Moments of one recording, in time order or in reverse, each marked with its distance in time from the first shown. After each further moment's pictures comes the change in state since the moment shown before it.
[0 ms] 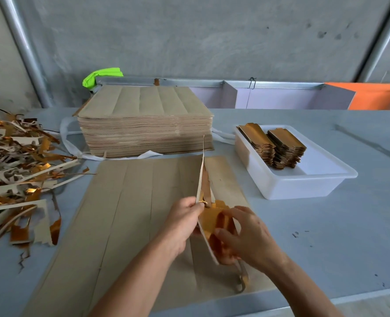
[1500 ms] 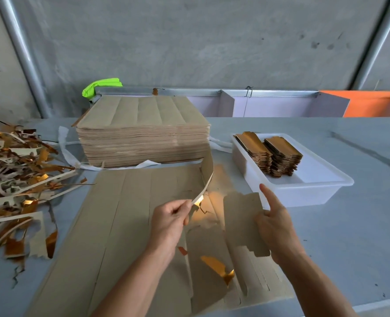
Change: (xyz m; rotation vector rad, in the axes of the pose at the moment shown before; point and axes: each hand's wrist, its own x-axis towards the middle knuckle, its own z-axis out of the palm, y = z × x) left_hand 0.005 -0.001 -0.013 -0.132 0.202 0.202; right_hand 0.012 0.007 -0.040 0.610 0.205 0.376
